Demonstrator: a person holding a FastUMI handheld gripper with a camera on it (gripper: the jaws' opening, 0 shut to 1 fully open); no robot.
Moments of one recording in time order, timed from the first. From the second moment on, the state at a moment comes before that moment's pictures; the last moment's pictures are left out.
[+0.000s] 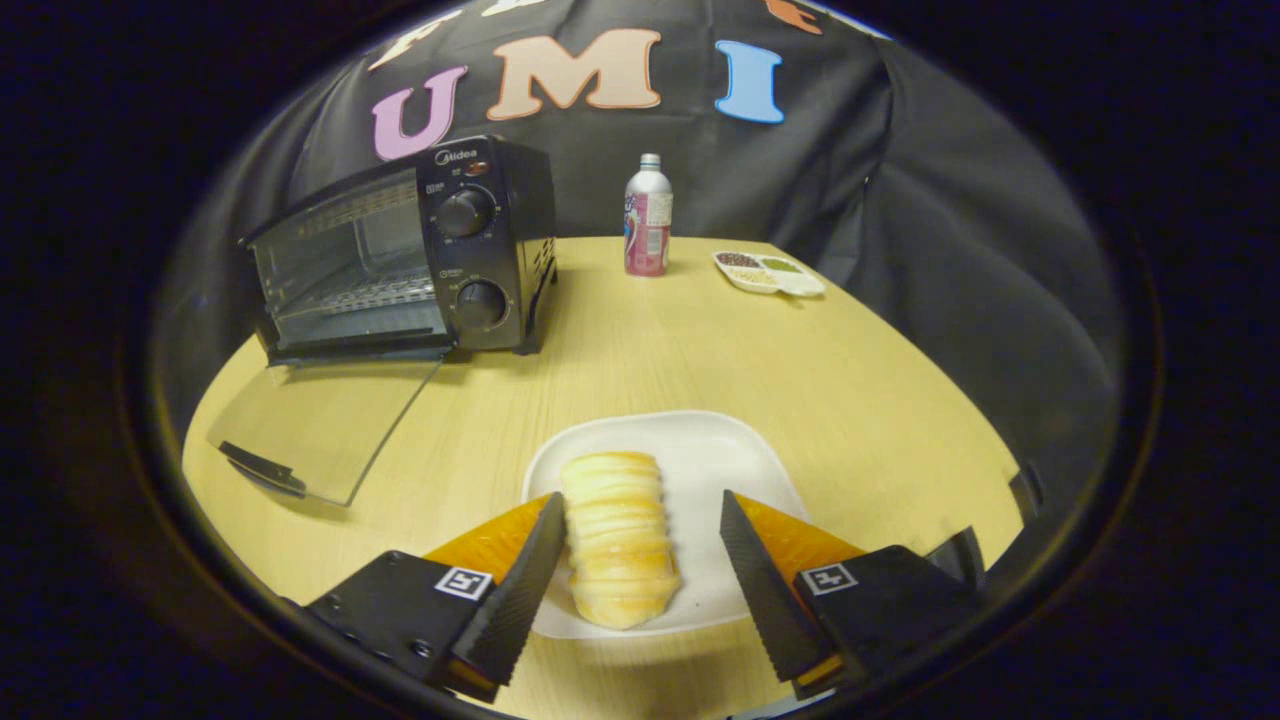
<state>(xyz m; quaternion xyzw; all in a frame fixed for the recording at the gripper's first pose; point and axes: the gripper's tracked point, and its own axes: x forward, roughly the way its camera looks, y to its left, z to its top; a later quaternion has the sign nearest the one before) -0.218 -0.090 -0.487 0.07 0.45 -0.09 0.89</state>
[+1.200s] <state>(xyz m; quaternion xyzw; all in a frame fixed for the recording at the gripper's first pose) -0.103 0.119 -0.381 0.34 0.31 0.02 0.89</state>
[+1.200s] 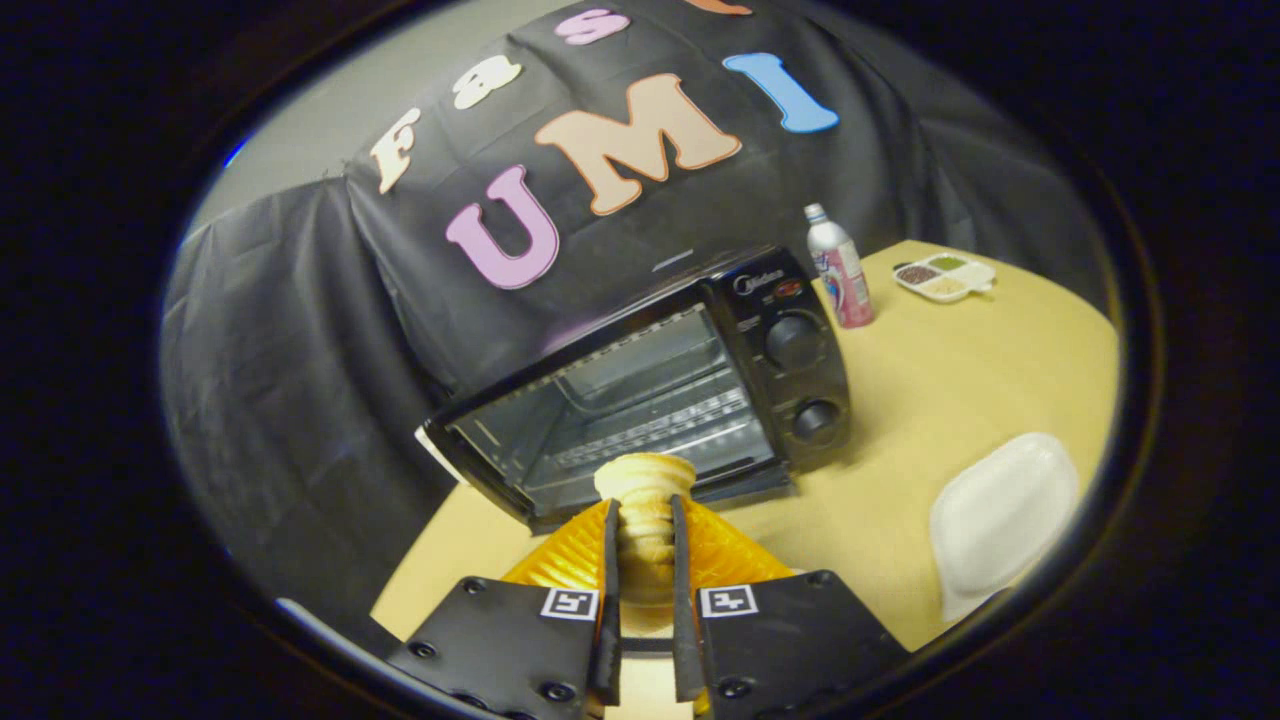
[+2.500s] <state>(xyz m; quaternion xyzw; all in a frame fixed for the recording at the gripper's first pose) 0.022 0.150 -0.423 0.31 0.22 -0.13 0.92</state>
